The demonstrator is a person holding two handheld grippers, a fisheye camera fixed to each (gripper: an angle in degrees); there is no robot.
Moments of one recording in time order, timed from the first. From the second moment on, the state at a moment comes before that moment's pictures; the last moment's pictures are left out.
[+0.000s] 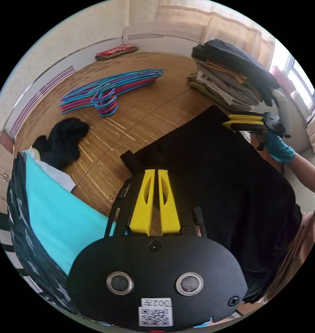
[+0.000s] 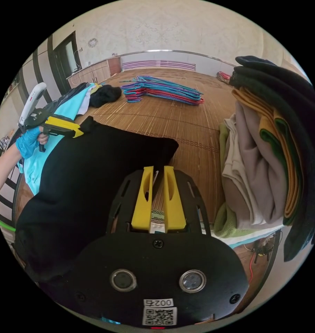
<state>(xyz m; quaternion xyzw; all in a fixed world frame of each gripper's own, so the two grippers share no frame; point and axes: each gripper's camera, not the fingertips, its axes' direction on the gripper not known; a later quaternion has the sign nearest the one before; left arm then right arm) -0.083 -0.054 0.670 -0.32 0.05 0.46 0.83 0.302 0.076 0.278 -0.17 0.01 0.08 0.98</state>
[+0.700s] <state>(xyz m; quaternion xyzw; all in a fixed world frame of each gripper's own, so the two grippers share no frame) -0.105 -0.047 0.641 -0.27 0.00 0.40 0.88 0.294 0.066 0.280 -0.17 0.07 0.06 0.98</state>
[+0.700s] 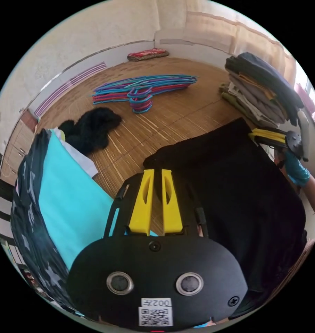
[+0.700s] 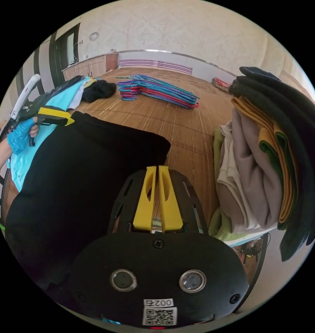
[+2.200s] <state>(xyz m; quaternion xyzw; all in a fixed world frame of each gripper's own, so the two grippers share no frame) -0.125 0.006 0.397 -0.28 0.04 0.38 0.88 0.257 0.072 0.079 -0.14 -0.08 0.04 0.99</state>
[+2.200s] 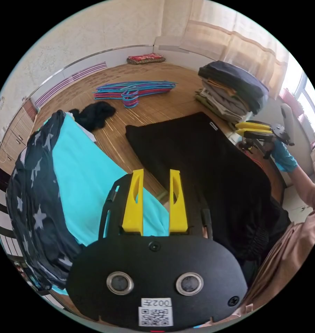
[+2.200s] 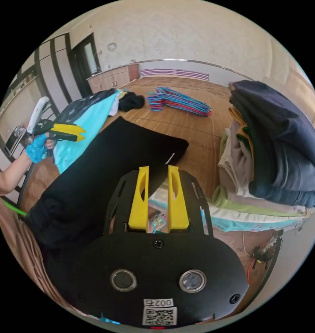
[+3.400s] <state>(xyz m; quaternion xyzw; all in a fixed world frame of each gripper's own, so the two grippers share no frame) -0.099 0.076 0.114 -0.33 0.23 0.48 0.78 0.081 0.093 -0.155 -0.15 -0.24 -0.05 0.96</state>
